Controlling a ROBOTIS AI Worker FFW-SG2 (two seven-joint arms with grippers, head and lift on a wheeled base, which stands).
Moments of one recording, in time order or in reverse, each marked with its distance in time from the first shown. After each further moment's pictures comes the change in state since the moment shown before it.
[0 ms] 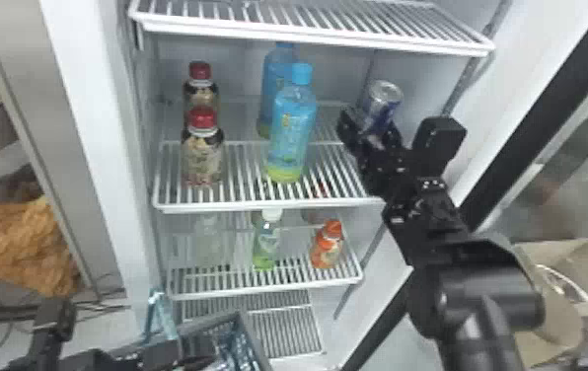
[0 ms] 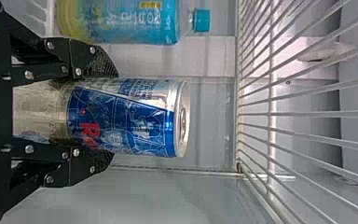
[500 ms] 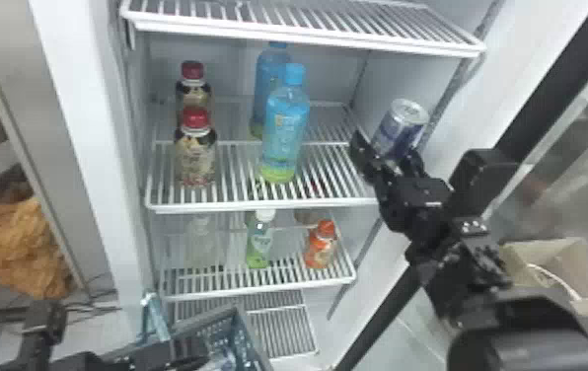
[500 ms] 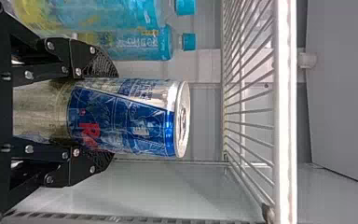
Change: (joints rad) left arm 0.002 -0.004 0.003 0.000 0.000 0.000 0.000; right arm 0.266 -0.012 -0.053 -0.338 -0.061 0.090 0.002
